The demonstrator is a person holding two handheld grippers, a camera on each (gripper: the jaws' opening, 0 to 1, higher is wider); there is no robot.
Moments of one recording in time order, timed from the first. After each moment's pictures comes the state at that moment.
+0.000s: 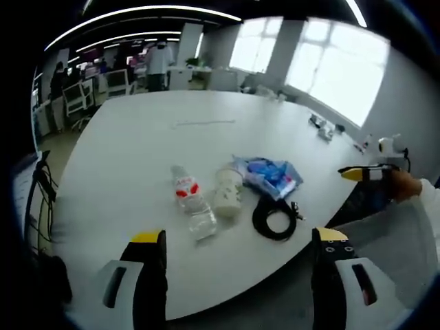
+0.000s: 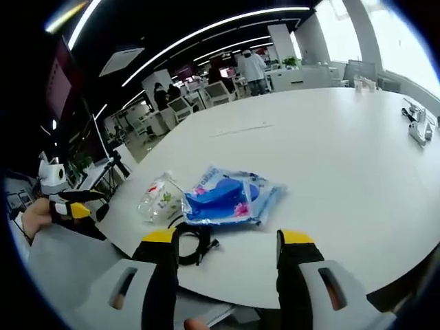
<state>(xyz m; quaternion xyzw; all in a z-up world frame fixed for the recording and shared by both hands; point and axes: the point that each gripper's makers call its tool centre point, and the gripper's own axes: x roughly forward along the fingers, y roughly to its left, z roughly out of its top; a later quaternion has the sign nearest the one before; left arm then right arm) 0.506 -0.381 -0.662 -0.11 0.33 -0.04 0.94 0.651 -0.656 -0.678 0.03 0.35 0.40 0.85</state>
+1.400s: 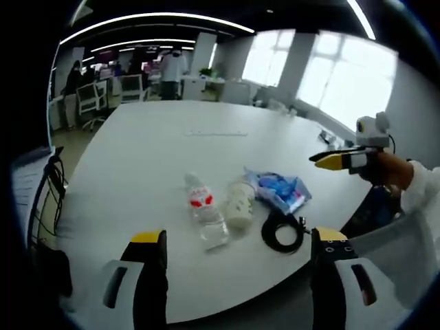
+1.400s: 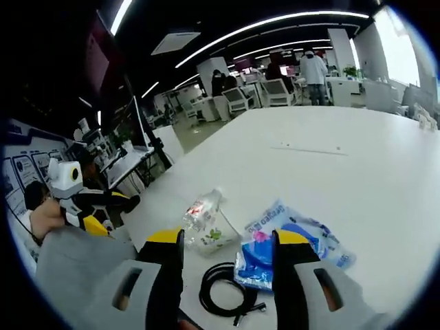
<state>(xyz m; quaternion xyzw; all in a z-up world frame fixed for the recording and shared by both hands) 0.504 -0.364 -0.653 -0.13 0.30 -0.02 0.94 0.661 -0.507 -0.645 -0.02 0.32 0.56 0.77</state>
